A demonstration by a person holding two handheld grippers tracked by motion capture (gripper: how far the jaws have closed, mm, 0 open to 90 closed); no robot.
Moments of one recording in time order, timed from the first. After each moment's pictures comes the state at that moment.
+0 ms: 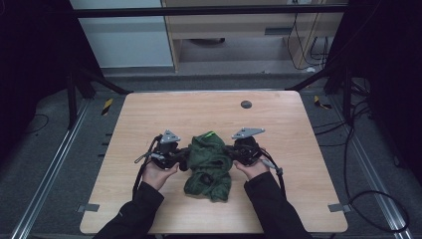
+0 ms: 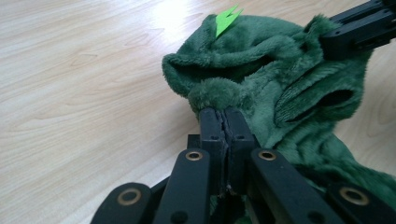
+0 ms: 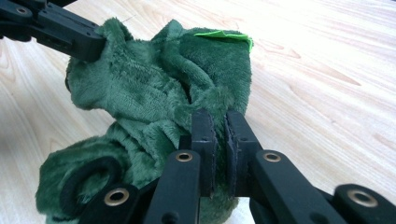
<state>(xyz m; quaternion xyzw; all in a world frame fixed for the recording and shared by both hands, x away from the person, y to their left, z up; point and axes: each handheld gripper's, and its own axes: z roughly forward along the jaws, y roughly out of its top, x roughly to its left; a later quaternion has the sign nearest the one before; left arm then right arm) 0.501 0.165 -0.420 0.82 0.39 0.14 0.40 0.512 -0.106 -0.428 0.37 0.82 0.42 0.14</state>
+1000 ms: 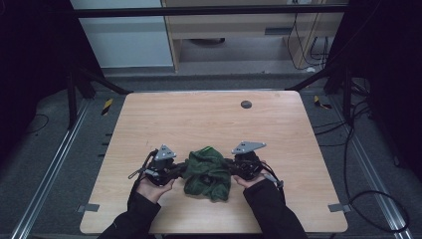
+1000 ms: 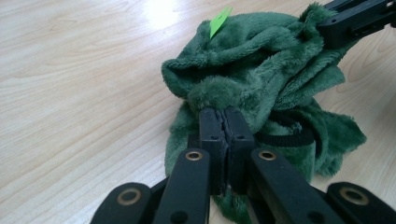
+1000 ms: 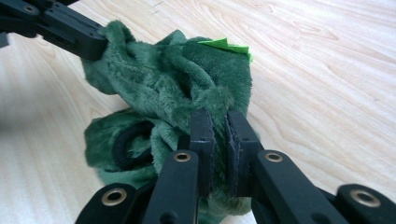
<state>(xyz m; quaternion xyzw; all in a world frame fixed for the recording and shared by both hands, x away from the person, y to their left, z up) 0.460 0.174 -0.429 0.83 0.38 0.13 0.39 0.476 -0.106 -0.438 0.35 0.82 0.43 0.12</state>
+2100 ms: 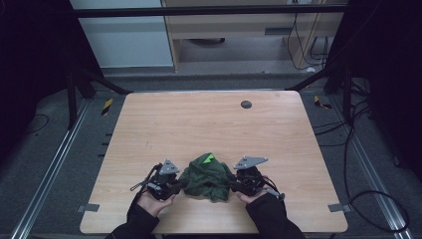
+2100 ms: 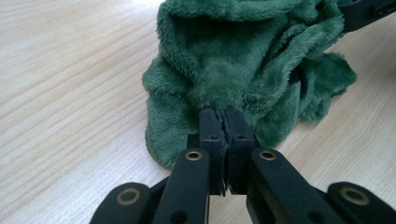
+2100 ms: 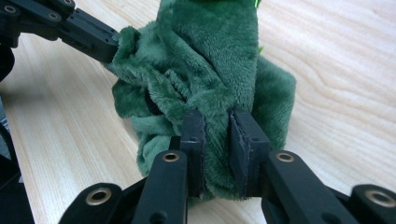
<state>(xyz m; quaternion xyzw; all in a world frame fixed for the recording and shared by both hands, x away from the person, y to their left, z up) 0.437 0.172 -0.456 0.85 0.37 0.10 0.35 0.444 -0.110 -0.461 0.36 0.83 0.42 0.08</state>
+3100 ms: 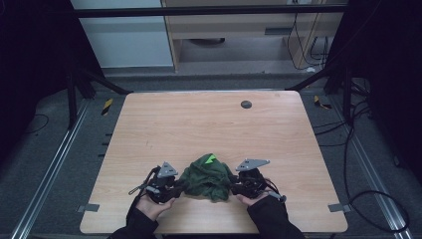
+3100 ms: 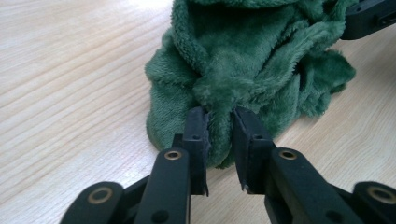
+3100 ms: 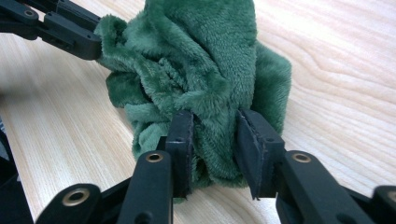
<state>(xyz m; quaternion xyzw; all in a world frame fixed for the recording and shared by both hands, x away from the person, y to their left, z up) 0.429 0.177 -0.455 0.84 0.38 0.10 0.36 0.440 -0.116 -0.465 0.37 0.83 0.42 0.08</state>
